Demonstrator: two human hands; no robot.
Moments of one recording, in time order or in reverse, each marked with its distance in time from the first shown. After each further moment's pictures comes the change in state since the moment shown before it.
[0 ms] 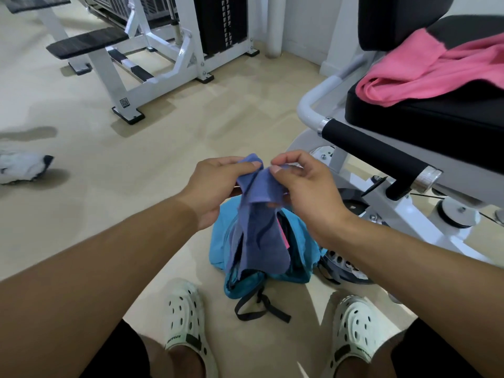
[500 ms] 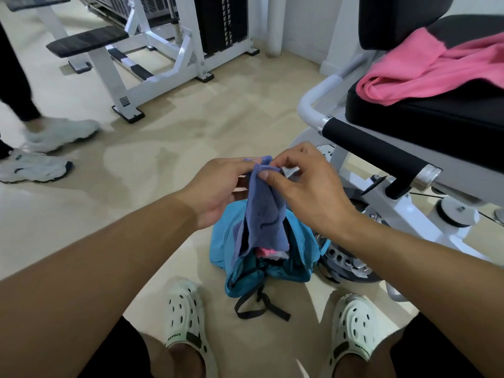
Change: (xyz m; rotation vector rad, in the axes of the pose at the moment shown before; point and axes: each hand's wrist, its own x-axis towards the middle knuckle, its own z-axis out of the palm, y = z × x) left_hand -0.010 0.005 0.001 -0.015 -0.191 -0.025; right_hand 0.004 0.001 -0.011 -0.607 0.002 -0.387
